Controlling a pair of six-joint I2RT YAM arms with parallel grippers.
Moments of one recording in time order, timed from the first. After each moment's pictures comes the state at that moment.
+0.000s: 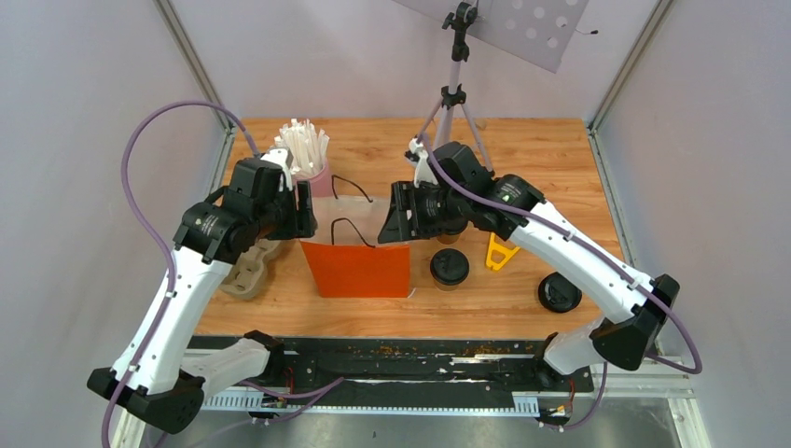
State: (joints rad) left arm -0.43 1.05 1.39 -1.15 -0.12 -0.40; right arm 0.84 1.45 1.56 -0.81 -0.36 0.64
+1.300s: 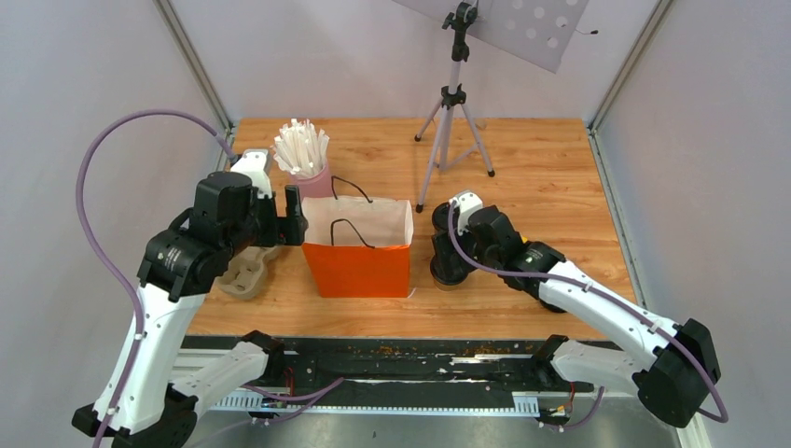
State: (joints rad) left arm -0.43 0.92 1.44 -1.16 -0.15 -0.29; right arm 0.74 1.09 0.82 -0.43 0.07 0.19
